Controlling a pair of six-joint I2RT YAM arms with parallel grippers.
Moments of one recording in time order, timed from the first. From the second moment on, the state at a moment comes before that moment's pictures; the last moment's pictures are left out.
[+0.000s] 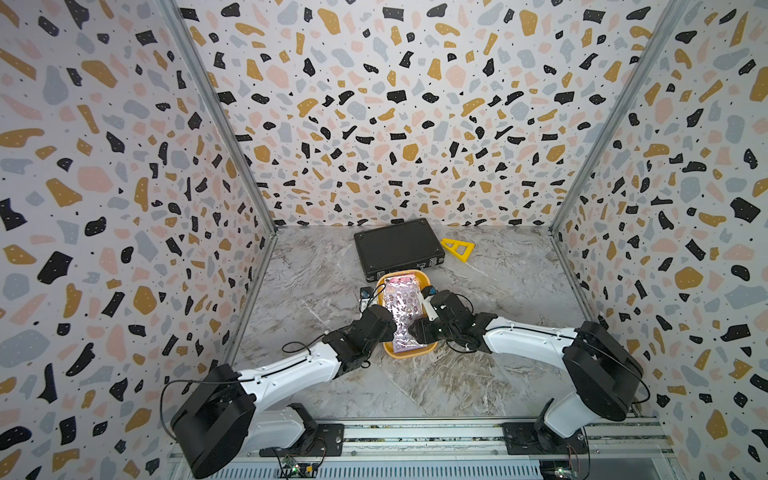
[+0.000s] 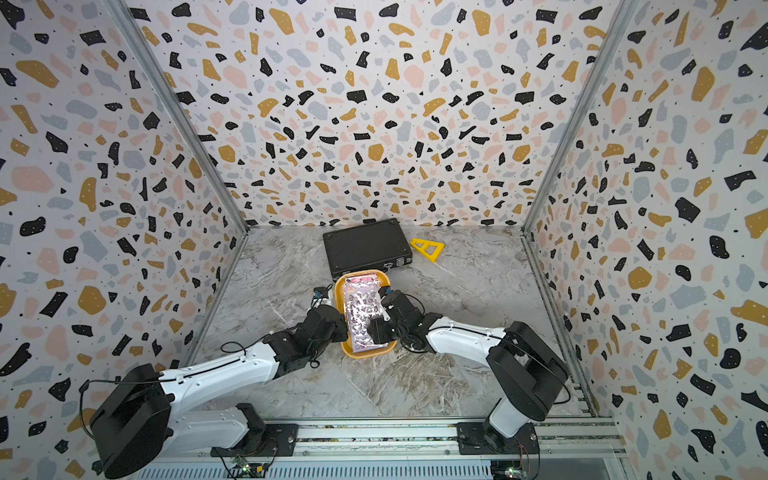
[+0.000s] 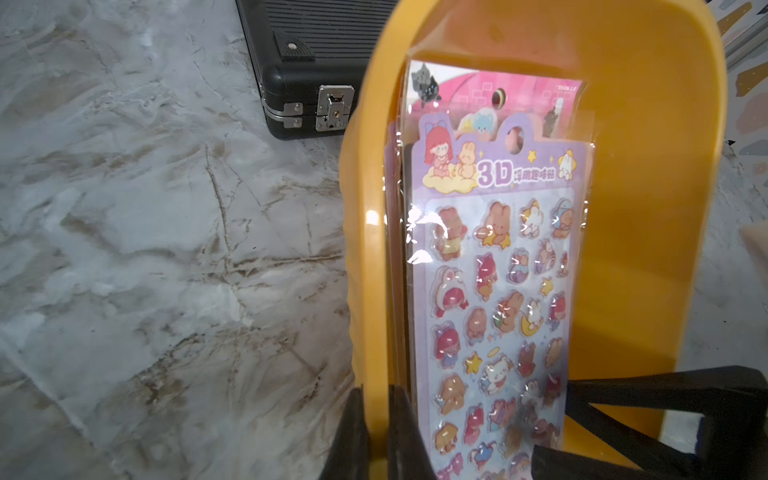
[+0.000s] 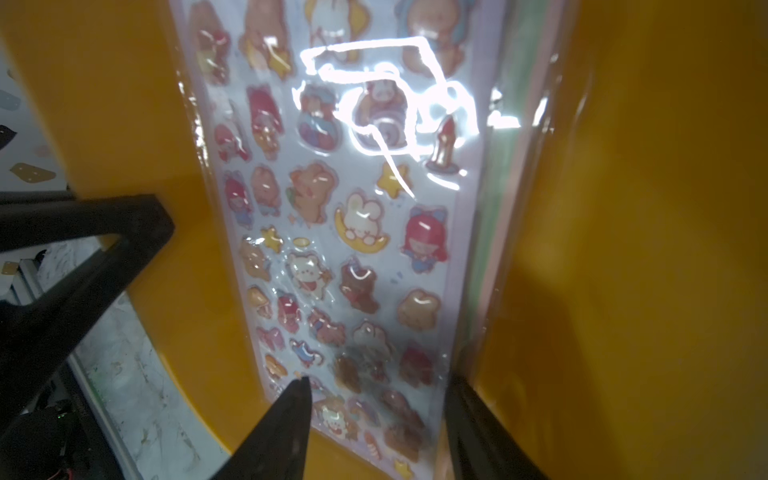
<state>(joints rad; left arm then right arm) -0.79 1.24 0.61 -0.10 -0.39 -0.68 0.83 1.58 0.86 -0.07 -0.14 0.51</state>
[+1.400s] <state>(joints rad) -0.79 1.27 0.64 -0.14 -0.43 -0.69 0.79 1.58 0.79 0.02 -0.51 0.64</state>
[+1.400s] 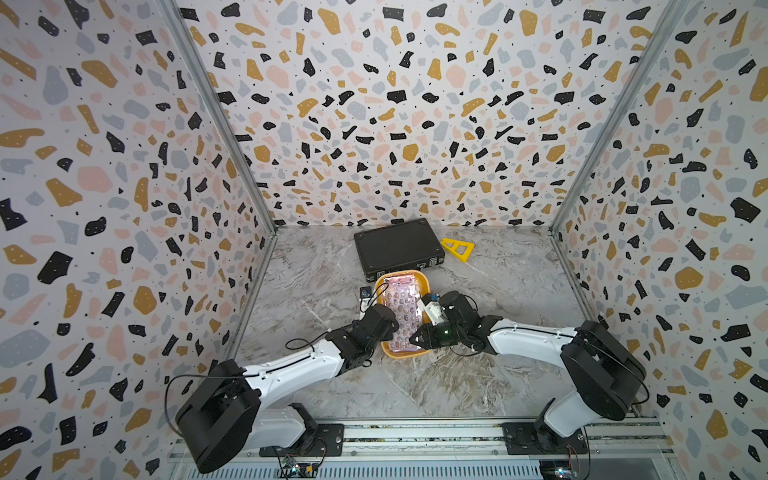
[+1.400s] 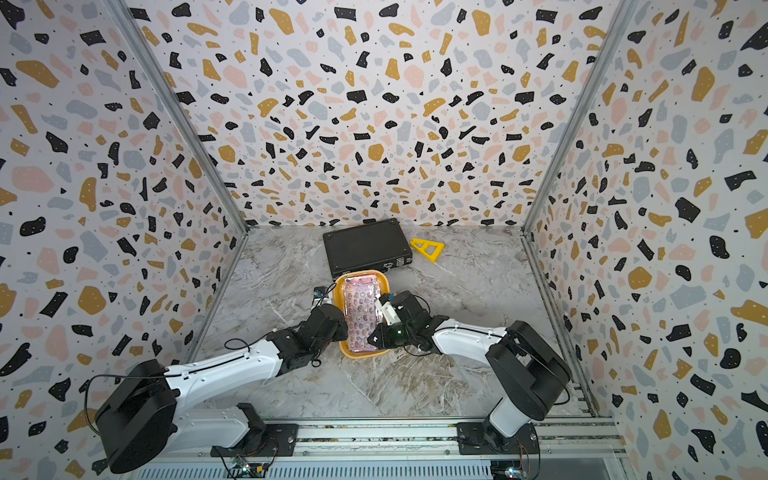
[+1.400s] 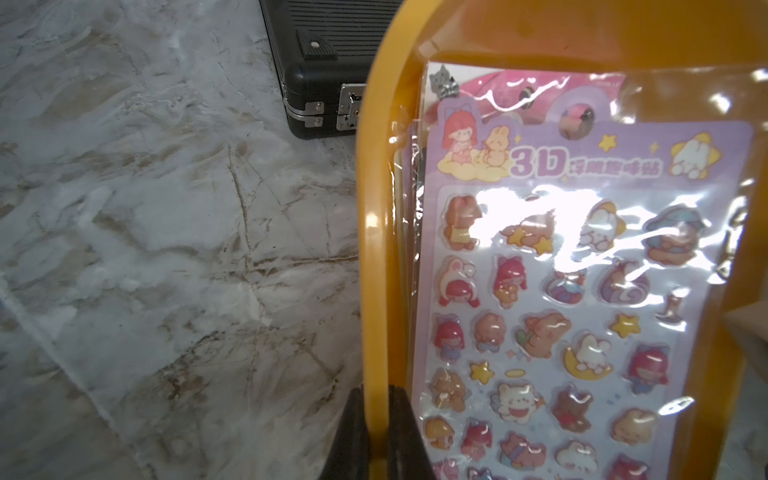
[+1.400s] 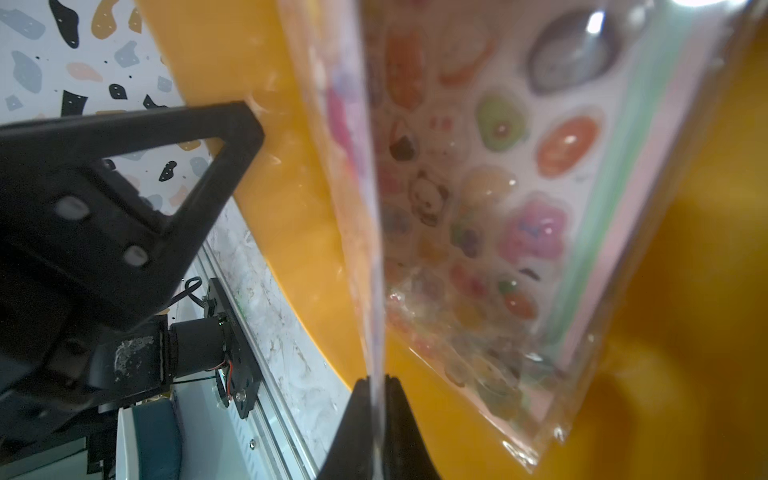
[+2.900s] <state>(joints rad) -0.66 1.15 0.66 -0.38 -0.47 -0.75 0.03 2.29 2.36 -1.44 -0.38 0.18</state>
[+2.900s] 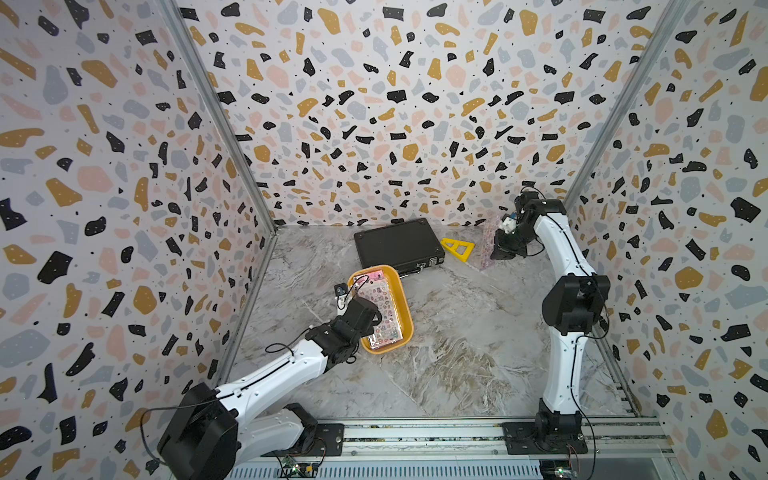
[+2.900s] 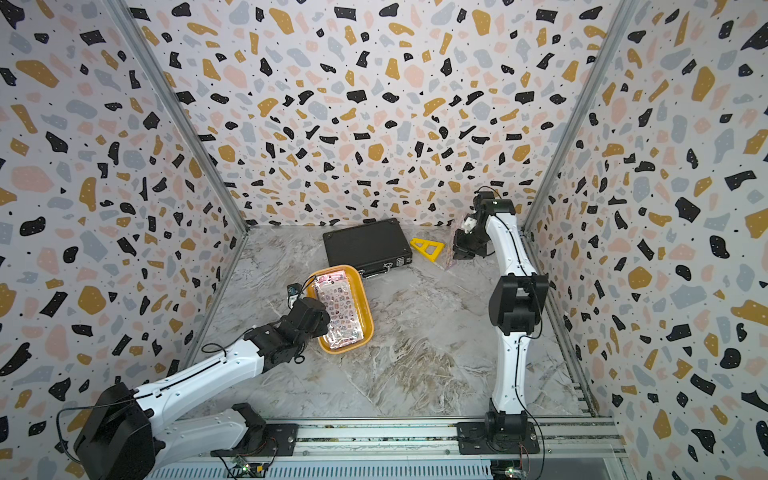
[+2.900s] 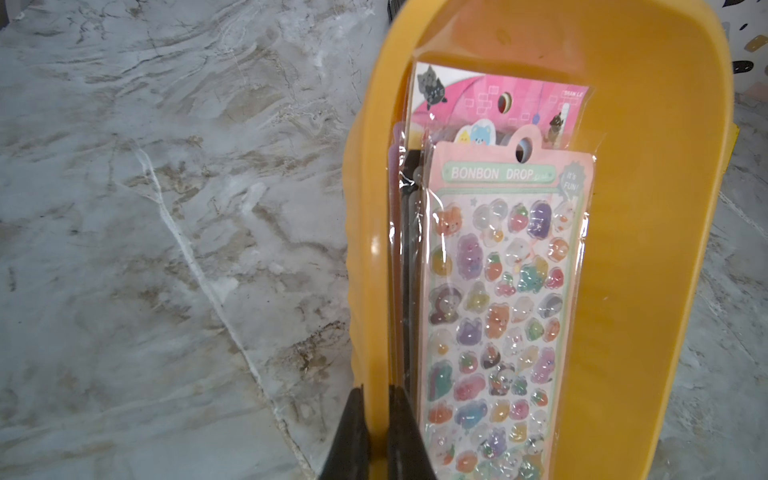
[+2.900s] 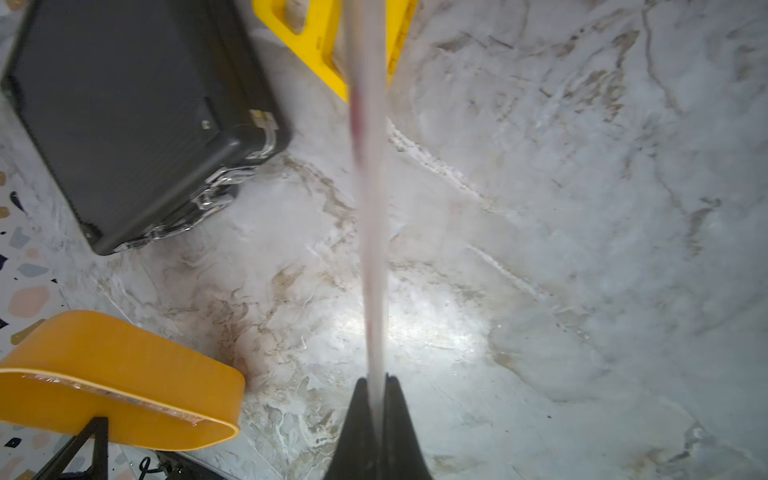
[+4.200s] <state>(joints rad) -0.66 1.14 0.65 -0.35 -0.37 -0.75 -0.07 2.65 2.54 -1.57 -0.18 0.13</state>
